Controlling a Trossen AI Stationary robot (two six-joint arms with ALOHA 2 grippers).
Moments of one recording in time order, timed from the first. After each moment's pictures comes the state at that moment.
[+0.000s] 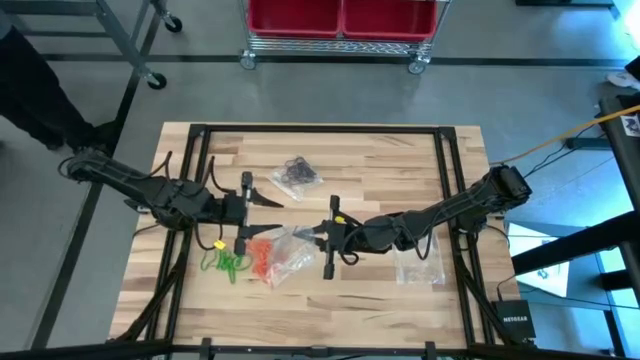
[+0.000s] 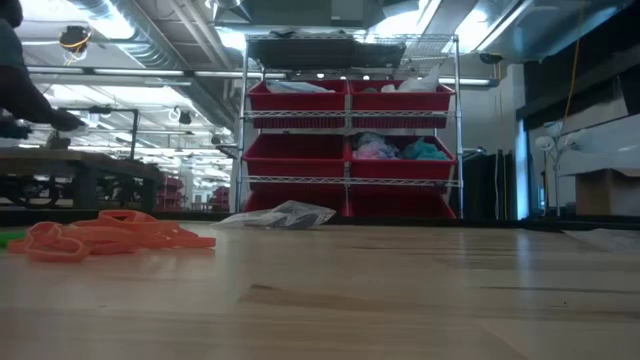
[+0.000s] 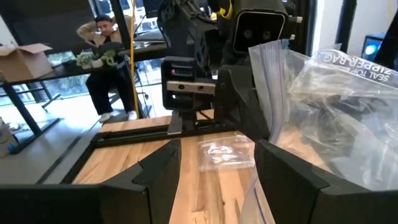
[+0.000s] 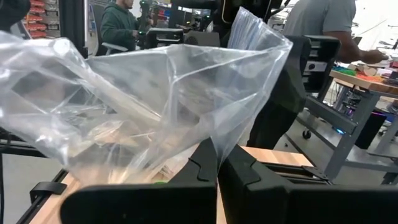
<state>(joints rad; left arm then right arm) -0.38 1.03 0.92 -0.01 -0.40 0.11 0.37 1.67 1.22 0.44 0.43 -0.16</state>
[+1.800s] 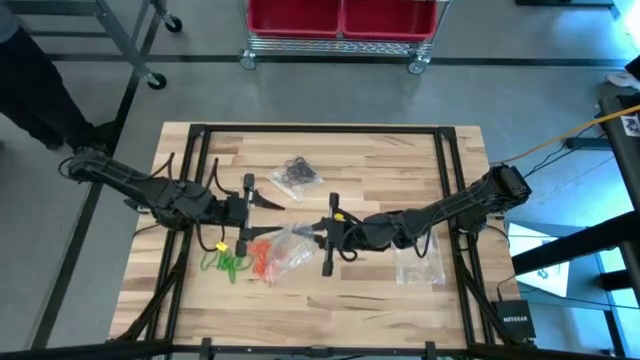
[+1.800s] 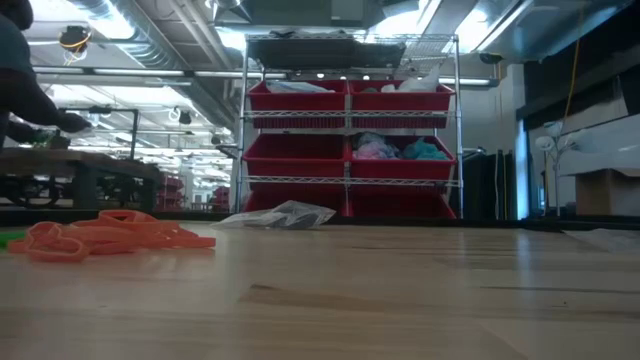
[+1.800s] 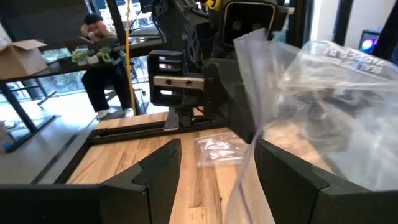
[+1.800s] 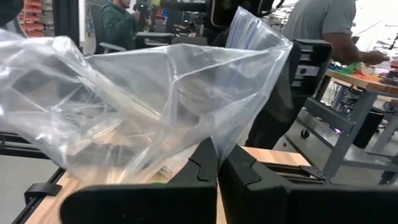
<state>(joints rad) -0.38 1.04 0.92 -0.02 -0.40 0.11 0.36 1.67 1.22 0.45 0.41 -0.16</state>
